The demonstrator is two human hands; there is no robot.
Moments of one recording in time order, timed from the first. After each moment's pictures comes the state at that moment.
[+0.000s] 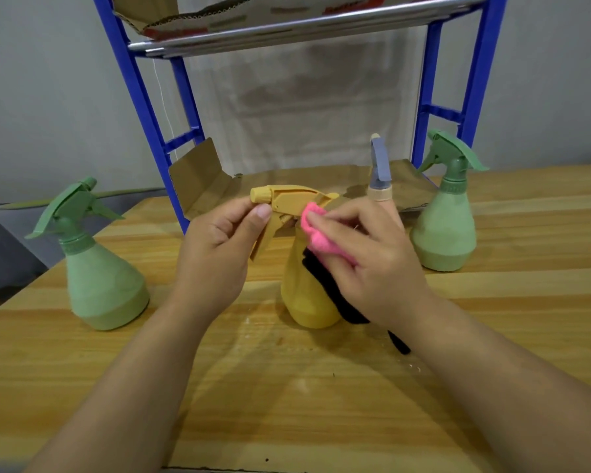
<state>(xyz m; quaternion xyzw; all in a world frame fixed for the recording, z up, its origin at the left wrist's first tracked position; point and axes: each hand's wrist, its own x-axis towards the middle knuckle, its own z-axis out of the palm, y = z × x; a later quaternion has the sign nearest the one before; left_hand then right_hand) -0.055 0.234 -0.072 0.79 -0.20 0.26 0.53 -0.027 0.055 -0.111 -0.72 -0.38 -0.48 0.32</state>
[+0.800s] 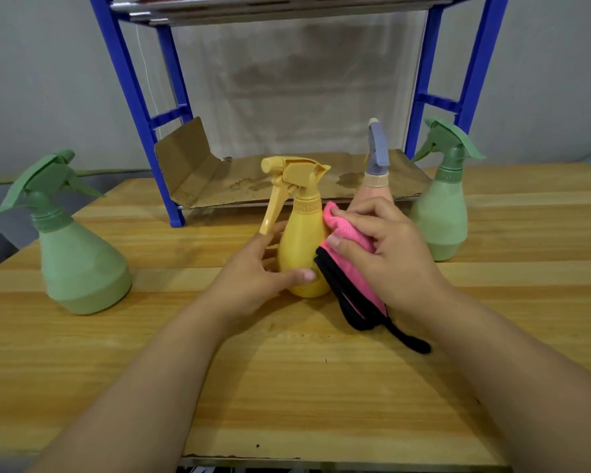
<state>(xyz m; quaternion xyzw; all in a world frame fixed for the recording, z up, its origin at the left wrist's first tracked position) -0.028 0.226 -0.128 0.82 -0.10 -0.03 0.57 -0.034 0.034 -0.115 -0.86 -0.21 -0.23 0.41</state>
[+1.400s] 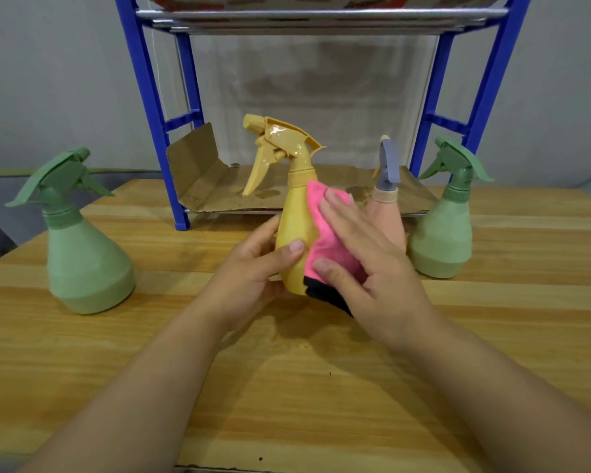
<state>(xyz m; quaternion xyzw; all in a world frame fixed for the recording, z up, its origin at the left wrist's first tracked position) -0.039 0.231 -0.117 0.62 -0.18 -0.07 0.76 -0.054 0.054 -0.113 -0.85 -0.31 -0.24 0.36</state>
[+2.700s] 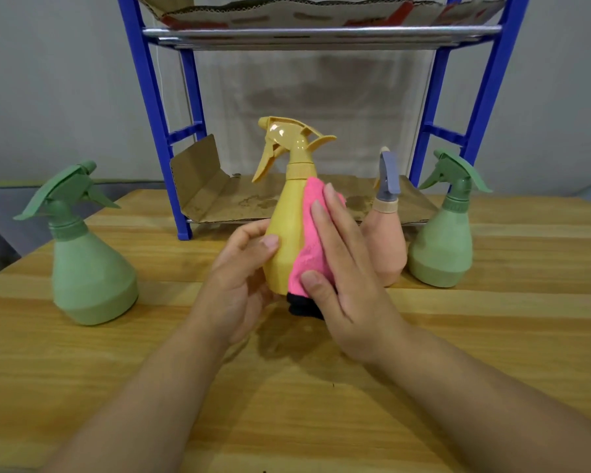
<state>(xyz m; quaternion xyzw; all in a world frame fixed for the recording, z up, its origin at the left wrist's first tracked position) -0.049 0.233 -0.110 0.54 -0.13 0.00 0.83 -0.044 0.081 -0.125 -0.81 -0.36 -0.31 0.35</state>
